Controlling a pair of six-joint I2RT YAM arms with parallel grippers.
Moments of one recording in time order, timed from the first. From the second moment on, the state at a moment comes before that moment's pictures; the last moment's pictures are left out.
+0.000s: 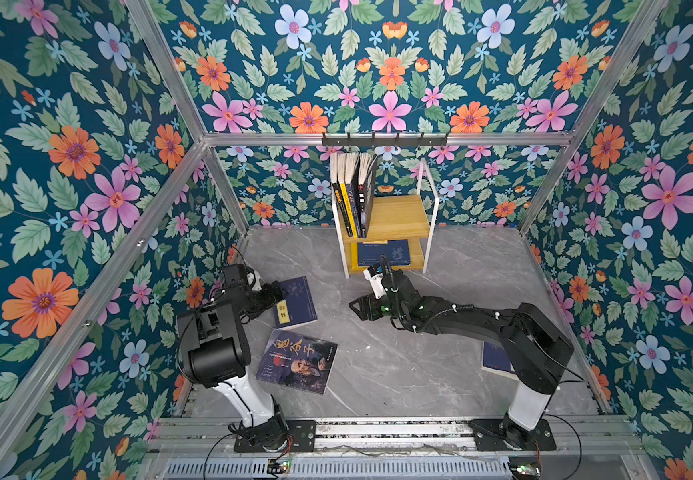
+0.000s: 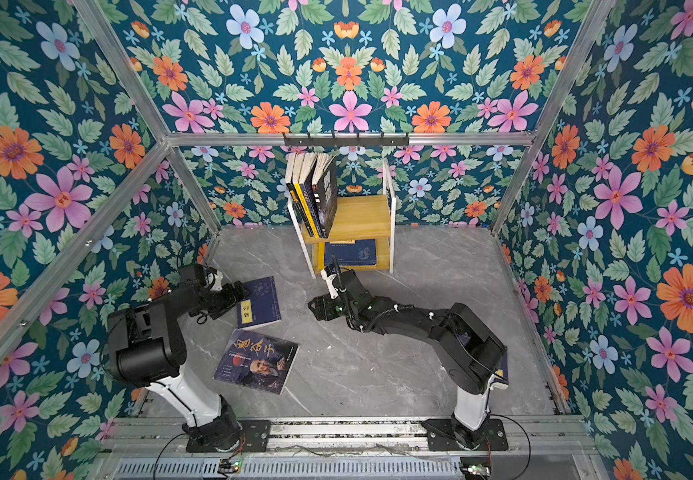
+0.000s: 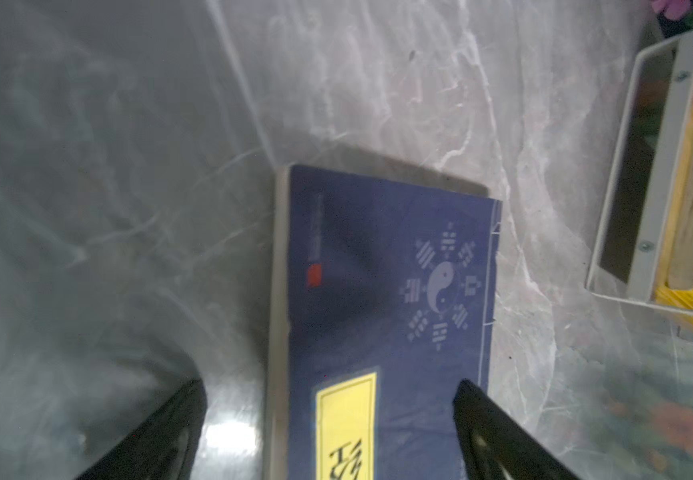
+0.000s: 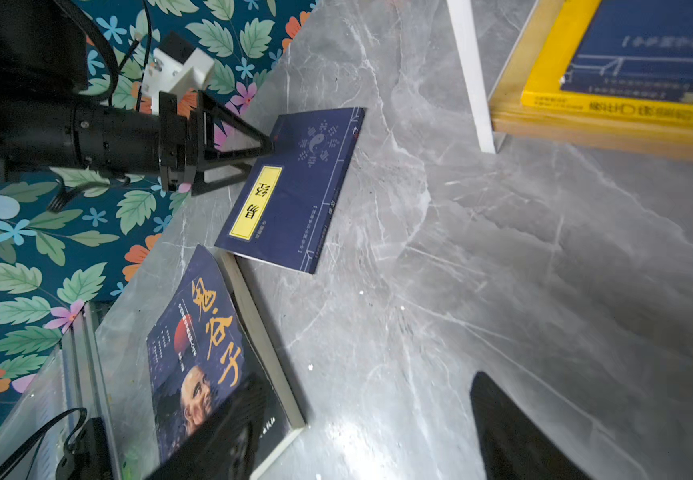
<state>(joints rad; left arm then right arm) 0.28 1.79 1.03 -0.32 0.43 -0.22 0.82 1.77 1.08 0.12 -0.15 0.47</state>
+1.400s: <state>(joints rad) 0.02 1.54 0.83 -0.35 0.43 -0.17 0.83 1.91 1.20 0.00 -0.05 0.37</state>
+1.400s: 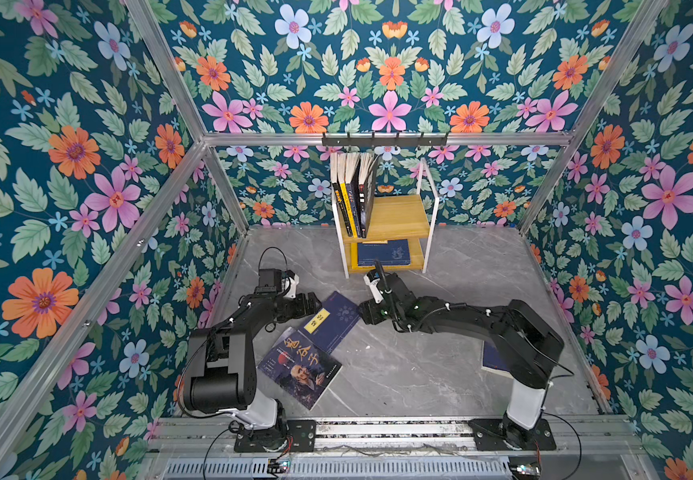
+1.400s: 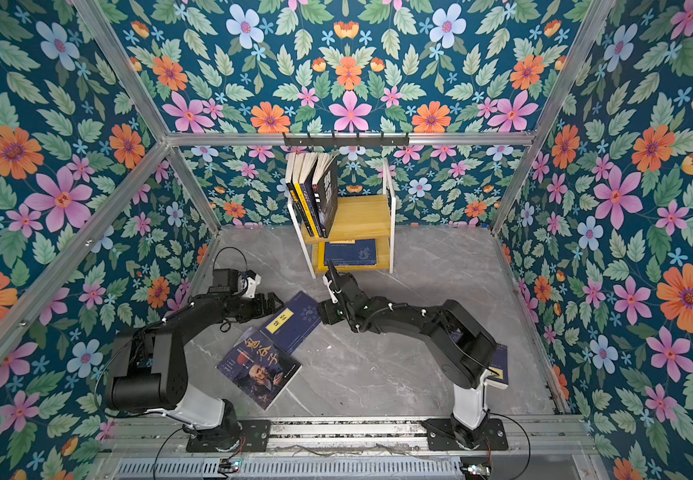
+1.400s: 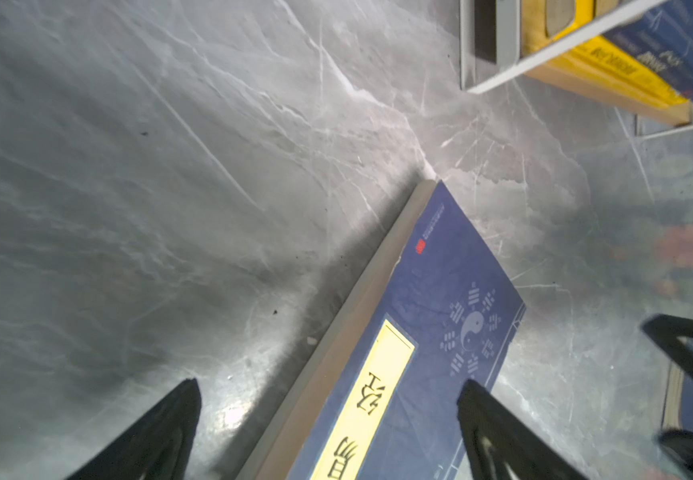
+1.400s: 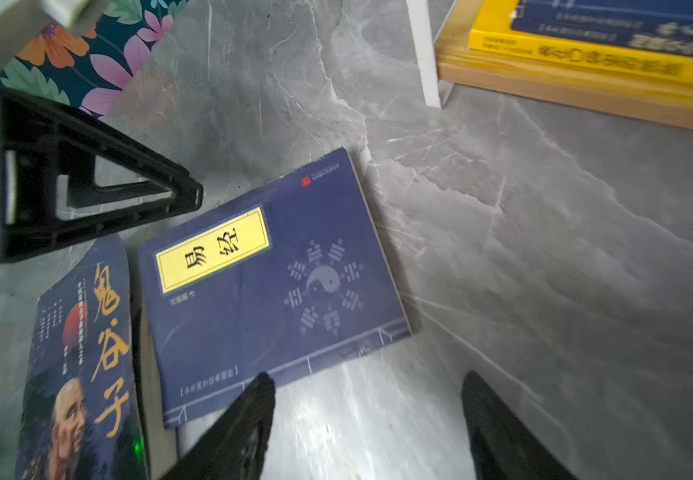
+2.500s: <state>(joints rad) -0.09 1.63 0.88 -0.35 0.42 -0.07 0.85 1.89 1.07 -0.18 0.32 0.45</state>
